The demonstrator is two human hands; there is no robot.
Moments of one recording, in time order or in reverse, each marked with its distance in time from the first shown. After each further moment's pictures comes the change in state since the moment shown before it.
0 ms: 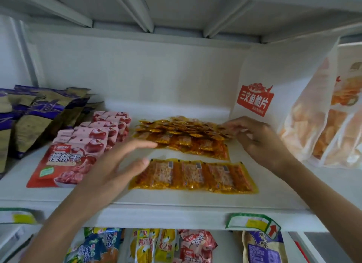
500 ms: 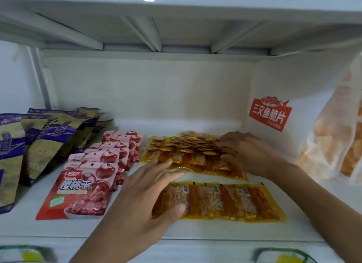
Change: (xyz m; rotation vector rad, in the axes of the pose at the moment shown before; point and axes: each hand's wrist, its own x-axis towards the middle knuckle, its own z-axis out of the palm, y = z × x) left_hand 0.009 0.009 0.007 0.405 -0.147 0.024; right_hand 0.066 0.019 0.039 -0.529 -0.277 -0.242
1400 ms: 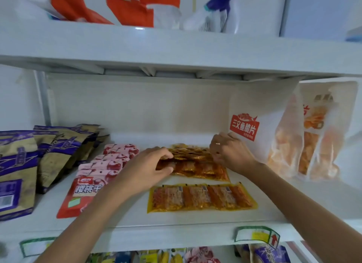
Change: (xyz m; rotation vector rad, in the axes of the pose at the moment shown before) left_hand 0.069 -0.014 -0.029 0.053 0.021 0.061; right_hand -0.008 -0.009 -0.016 -0.298 0.187 0.005
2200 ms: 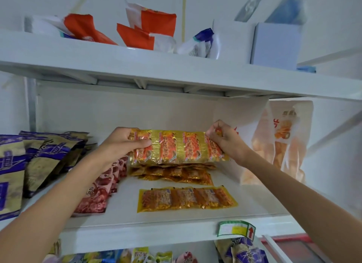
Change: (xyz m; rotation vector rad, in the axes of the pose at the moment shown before) left_hand 0.018 -0.015 -0.061 -0.755 0.136 -0.137; right_hand -0.003 -0.007 -0.099 1.067 0.115 0.519
